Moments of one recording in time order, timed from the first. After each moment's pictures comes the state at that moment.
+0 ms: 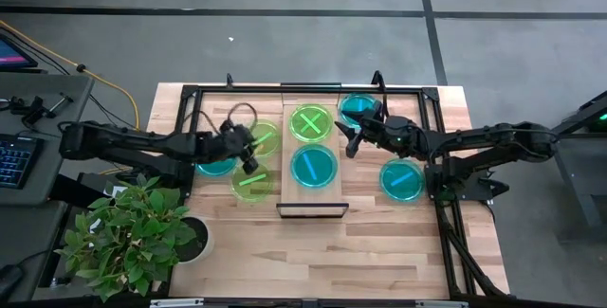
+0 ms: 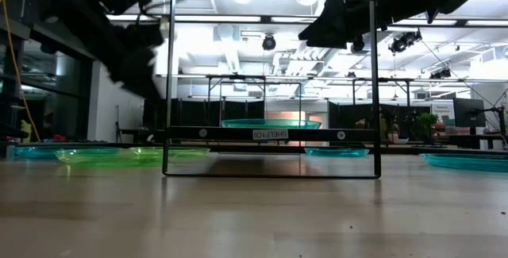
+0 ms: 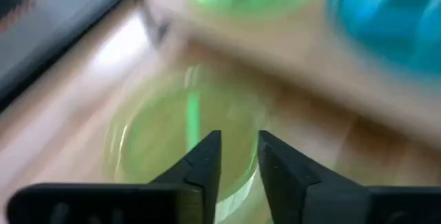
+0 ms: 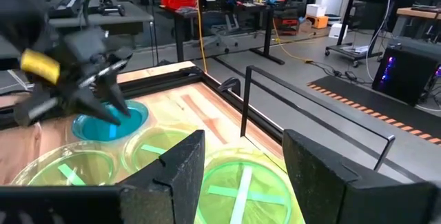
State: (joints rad) left arm 0.10 1.07 0.50 -0.24 -0.45 -0.28; right arm -0.15 1.19 0.58 0.47 0.39 0.05
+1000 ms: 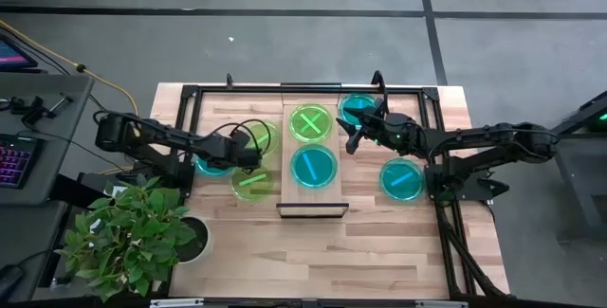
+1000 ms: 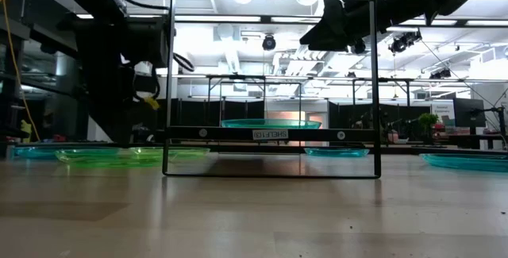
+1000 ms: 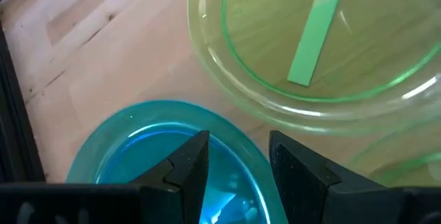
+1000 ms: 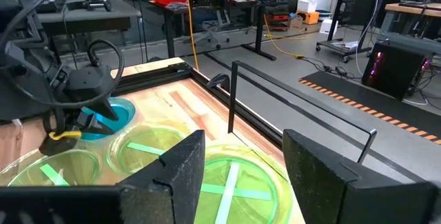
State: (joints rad) left arm 0.08 1.47 0.65 -0.69 -0.58 -0.87; right arm -0.18 1.19 0.58 0.45 0.39 0.05
